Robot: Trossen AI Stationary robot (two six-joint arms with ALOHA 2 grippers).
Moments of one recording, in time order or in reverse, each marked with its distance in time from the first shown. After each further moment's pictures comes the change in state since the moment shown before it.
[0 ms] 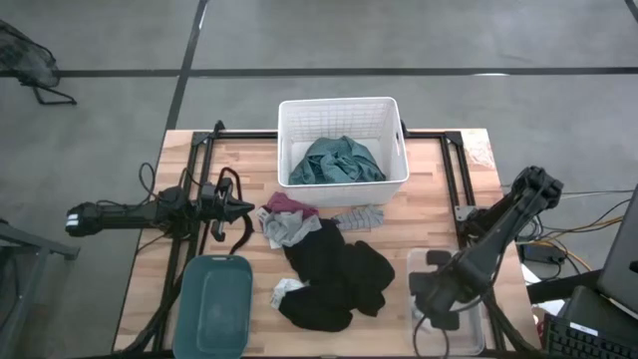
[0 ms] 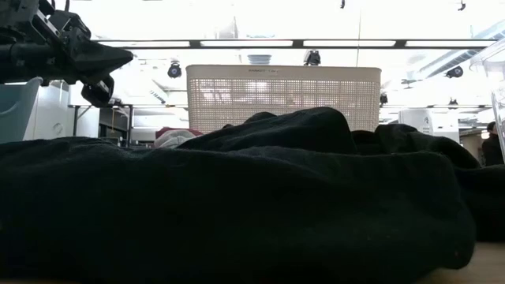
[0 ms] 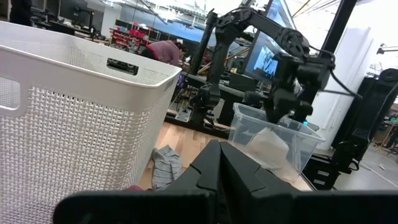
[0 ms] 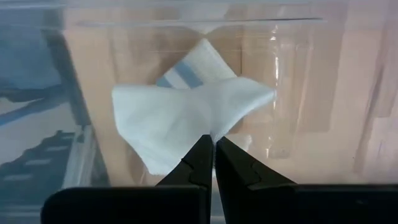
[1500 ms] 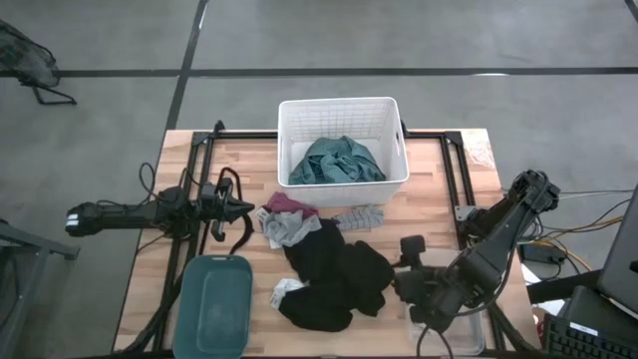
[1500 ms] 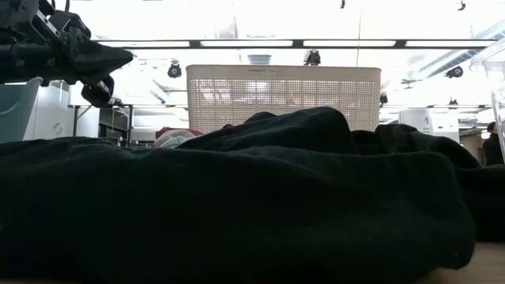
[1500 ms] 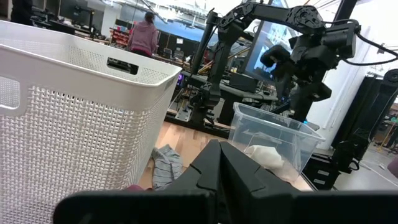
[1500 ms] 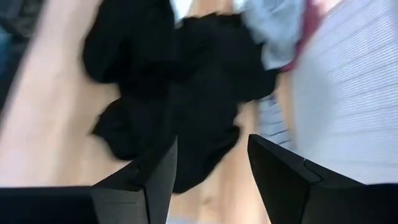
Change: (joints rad) left arm 0.000 0.000 0.000 -0.002 0.000 0.000; right arm -0.007 0.041 0.279 0.014 0.699 -0.430
